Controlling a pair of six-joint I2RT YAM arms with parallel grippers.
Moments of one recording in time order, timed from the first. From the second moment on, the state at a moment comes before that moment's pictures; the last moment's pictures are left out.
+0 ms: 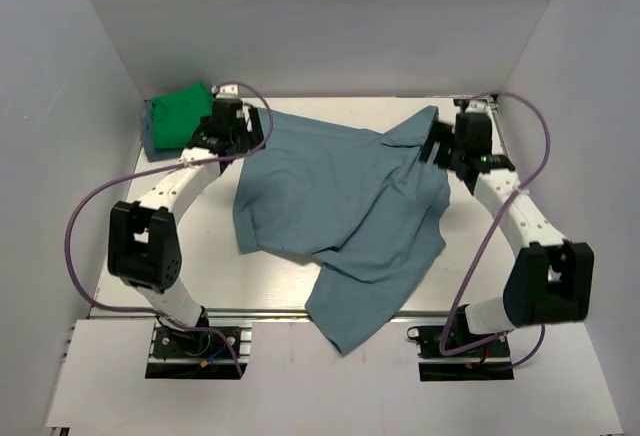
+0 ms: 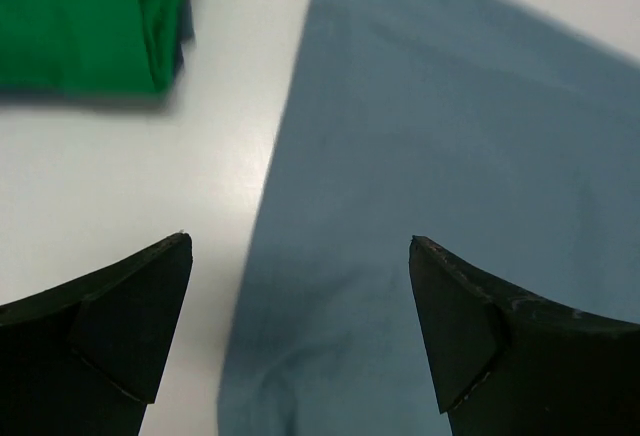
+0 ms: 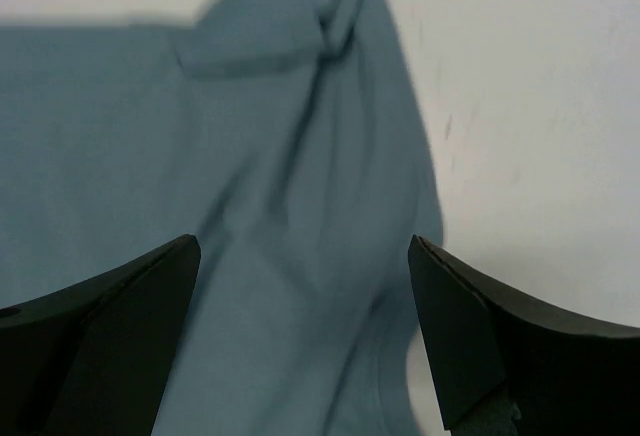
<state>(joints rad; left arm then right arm) -0.25 1.71 1.38 -0.27 -0.28 -0.27 0.12 1.47 1.18 -0.32 0.11 0.29</state>
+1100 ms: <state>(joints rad) -0.27 1.06 0.40 -0.21 0.09 -0.52 0.19 1.15 0.57 -0.55 0.00 0.46</state>
